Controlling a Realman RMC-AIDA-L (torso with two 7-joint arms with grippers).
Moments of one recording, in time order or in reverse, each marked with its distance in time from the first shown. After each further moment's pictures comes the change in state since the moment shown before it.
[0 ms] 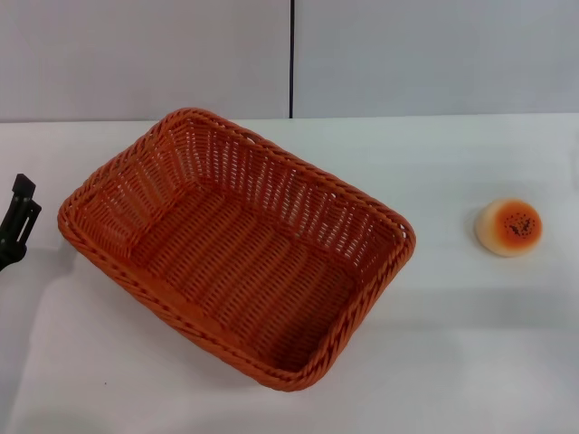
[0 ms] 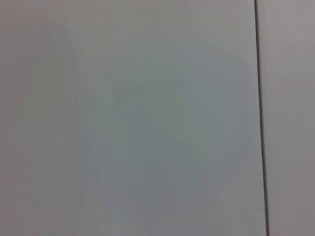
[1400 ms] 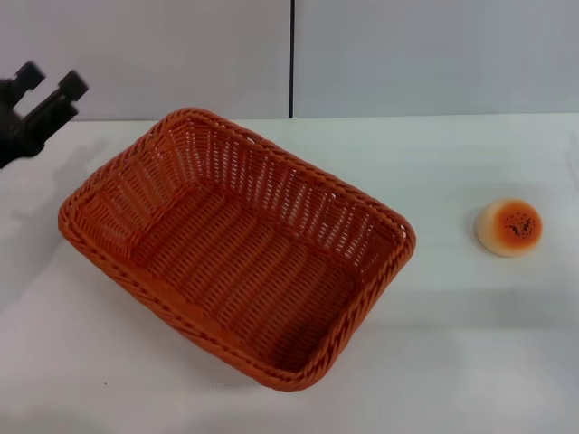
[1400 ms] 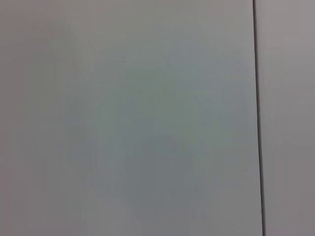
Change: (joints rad) left arm -0.184 0.006 0.253 0.608 0.187 0.028 -0.794; right arm -0.004 0.002 0.001 -0.002 0.003 0.007 -0.001
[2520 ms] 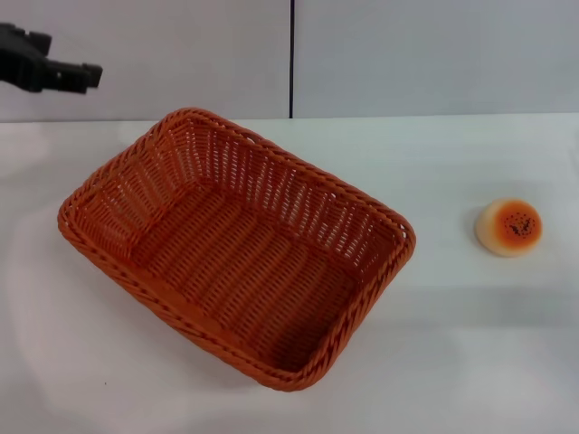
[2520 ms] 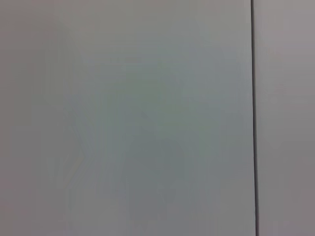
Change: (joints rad) left arm -0.112 0.003 0.503 1.176 0.792 0.044 -1.127; right arm 0.000 -0.002 0.001 -0.023 0.003 0.004 0.000
